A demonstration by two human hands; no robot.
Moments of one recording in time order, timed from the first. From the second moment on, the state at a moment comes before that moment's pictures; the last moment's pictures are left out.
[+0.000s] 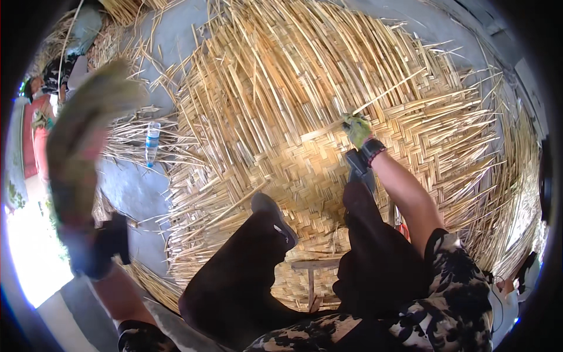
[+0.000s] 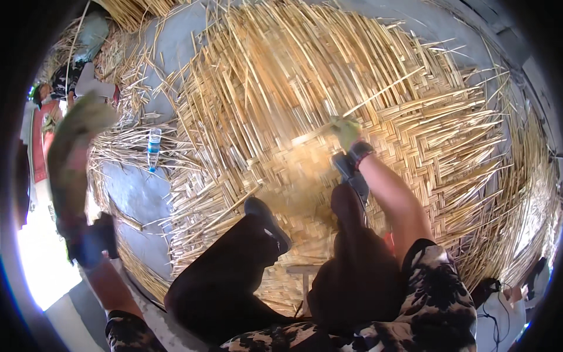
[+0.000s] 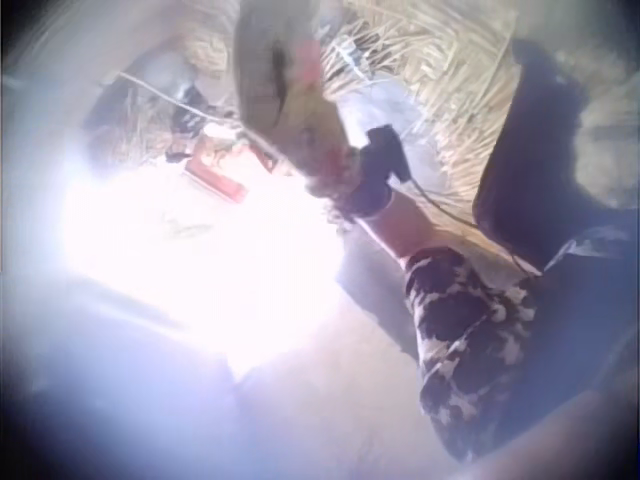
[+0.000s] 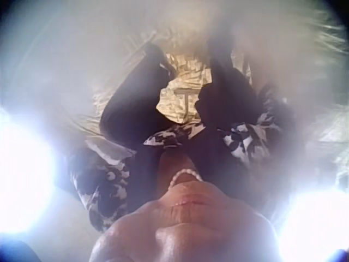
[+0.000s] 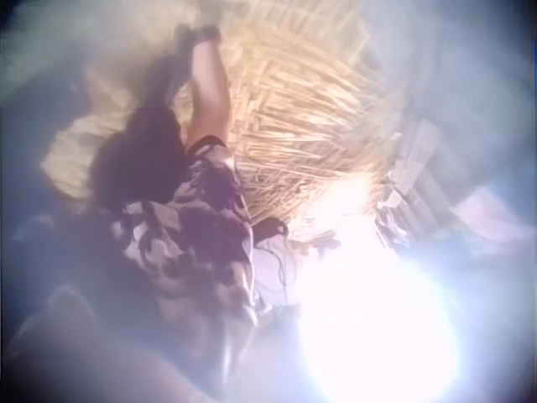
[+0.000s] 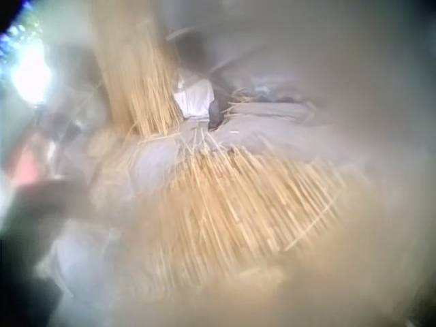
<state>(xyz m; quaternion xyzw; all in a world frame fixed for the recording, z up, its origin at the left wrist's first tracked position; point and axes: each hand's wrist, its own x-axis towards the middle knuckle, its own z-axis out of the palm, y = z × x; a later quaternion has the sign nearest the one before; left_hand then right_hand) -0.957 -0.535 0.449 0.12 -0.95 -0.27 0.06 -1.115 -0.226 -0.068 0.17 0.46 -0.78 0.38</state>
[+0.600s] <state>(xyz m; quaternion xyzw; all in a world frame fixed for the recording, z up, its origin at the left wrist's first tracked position) -1.015 -0.408 -0.010 0.10 -0.95 -0.24 -0.17 -1.153 -0.196 -0.045 0.20 0.38 -0.84 0.33</state>
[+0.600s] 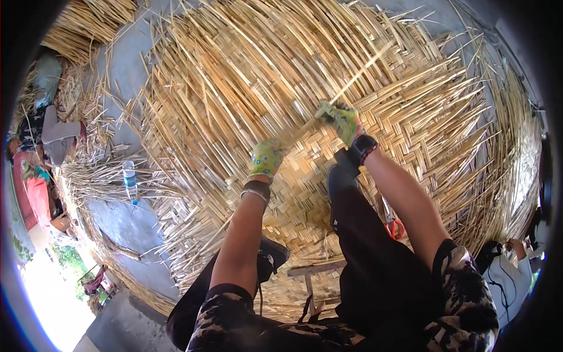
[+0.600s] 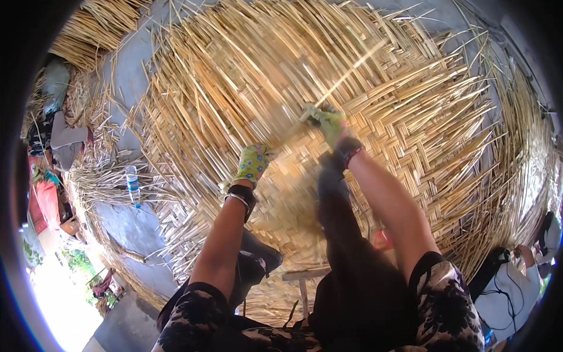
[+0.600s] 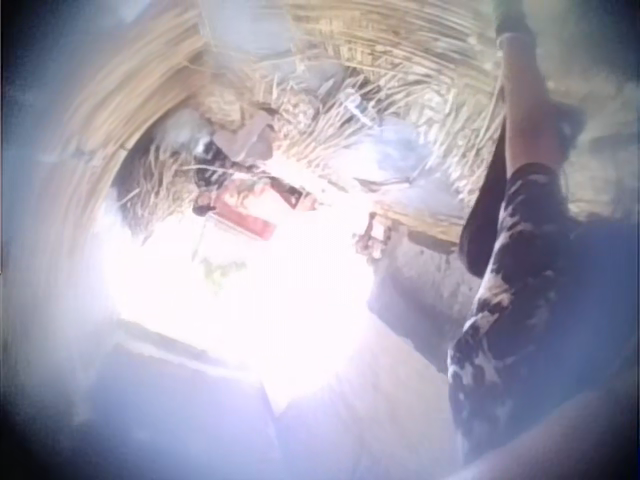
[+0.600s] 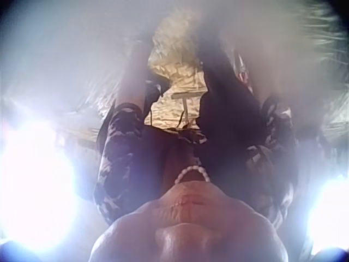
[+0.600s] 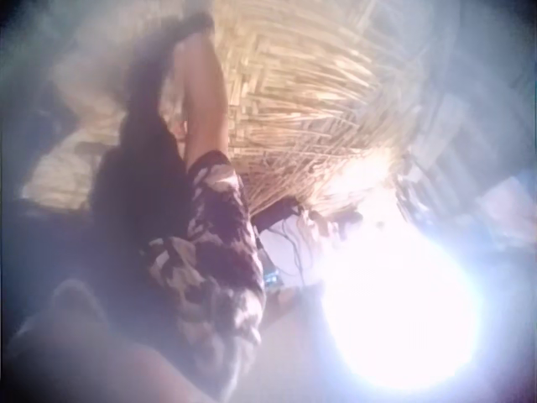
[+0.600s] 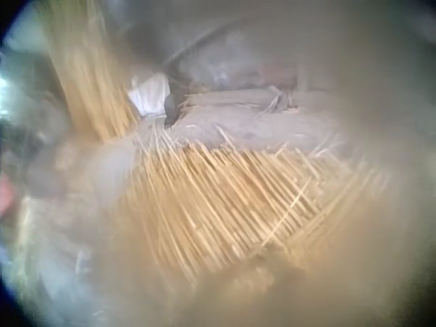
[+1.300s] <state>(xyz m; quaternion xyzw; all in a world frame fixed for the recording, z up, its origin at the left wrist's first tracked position) -1.013 -0.420 -0.005 0.47 -0.73 -0.50 -0.01 -1.192 -0.266 -0.037 -0.41 0.87 0.05 0.27</state>
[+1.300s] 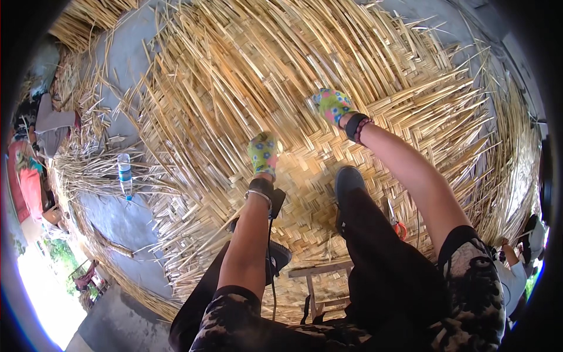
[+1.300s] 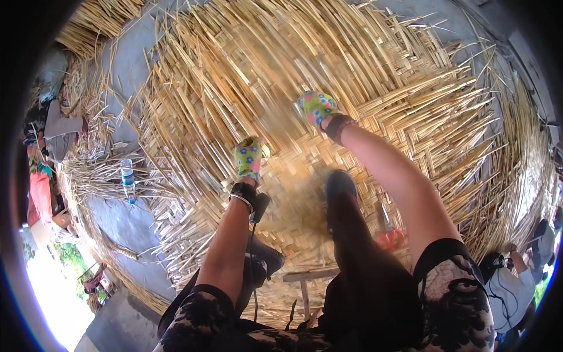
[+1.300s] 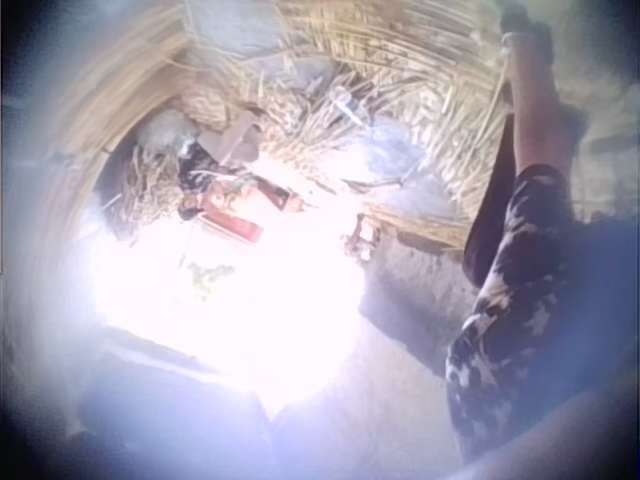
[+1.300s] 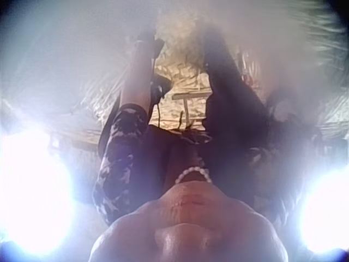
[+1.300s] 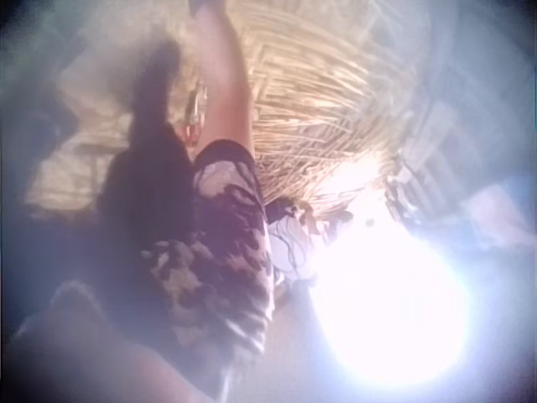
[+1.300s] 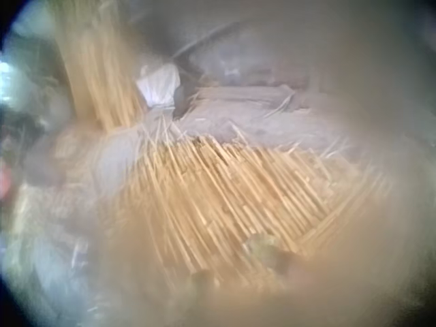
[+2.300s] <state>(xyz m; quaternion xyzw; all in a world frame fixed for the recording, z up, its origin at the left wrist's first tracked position) -1.021 -0.428 -0.017 0.38 -0.77 -0.52 0.03 -1.179 -0.255 -0.053 0.32 0.35 -0.73 0.49</state>
